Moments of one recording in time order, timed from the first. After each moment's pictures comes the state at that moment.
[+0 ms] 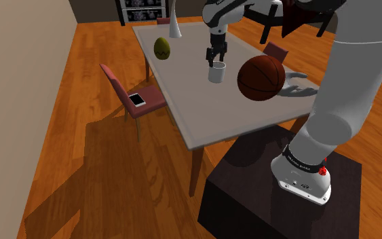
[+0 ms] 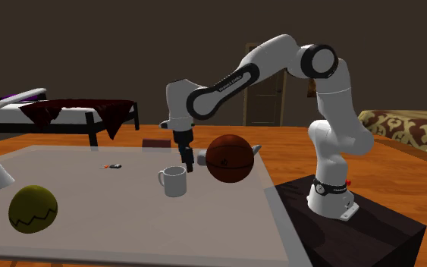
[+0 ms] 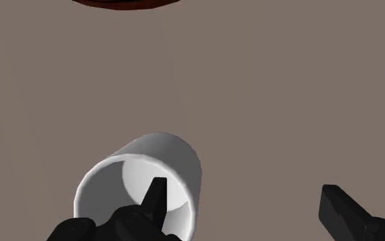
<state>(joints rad) -0.17 0.30 -0.26 -1.84 0.03 2.05 -0.34</state>
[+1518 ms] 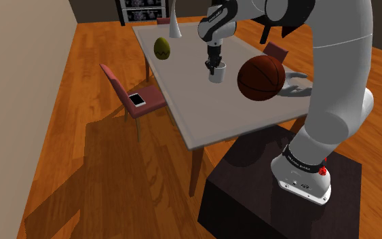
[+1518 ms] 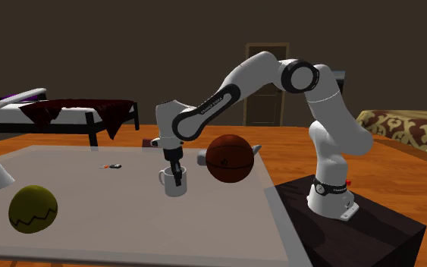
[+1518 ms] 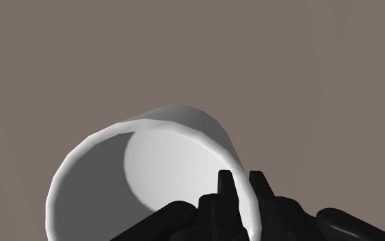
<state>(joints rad) -0.22 0.53 -0.25 -1.69 0.08 2.13 -0.39</state>
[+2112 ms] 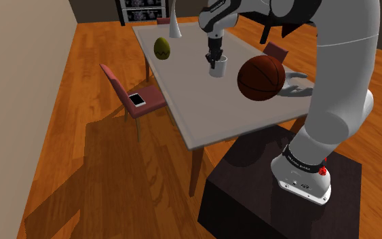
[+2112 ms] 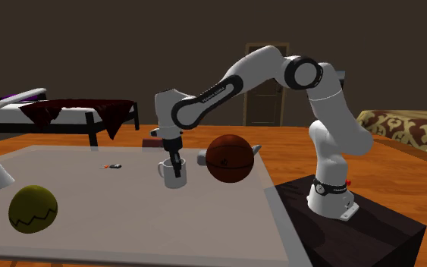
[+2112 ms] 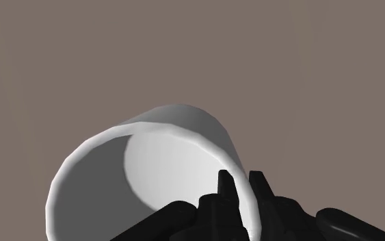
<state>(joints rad) -0.22 0.48 -0.25 -1.66 0.07 2.04 -0.38</state>
